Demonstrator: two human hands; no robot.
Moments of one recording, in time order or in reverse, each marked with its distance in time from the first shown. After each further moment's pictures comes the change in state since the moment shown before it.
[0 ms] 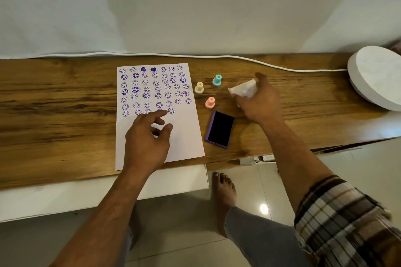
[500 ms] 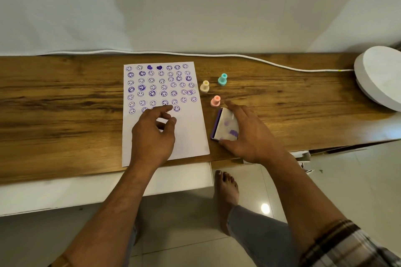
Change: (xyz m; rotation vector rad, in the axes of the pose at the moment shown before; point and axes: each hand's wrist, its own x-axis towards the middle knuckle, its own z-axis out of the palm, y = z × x) left_hand 0.005 0.003 0.000 -0.075 0.021 -0.018; right_hand -0.074 0.014 0.016 -0.213 -0.373 -0.370
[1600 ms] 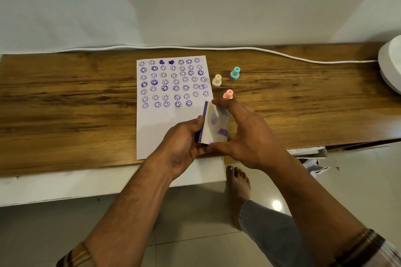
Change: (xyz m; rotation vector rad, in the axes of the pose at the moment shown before) left_hand -0.022 0.030 0.008 -0.869 -0.509 -0.649; right_hand -0.018 -0.045 0.010 0.223 0.117 -0.263
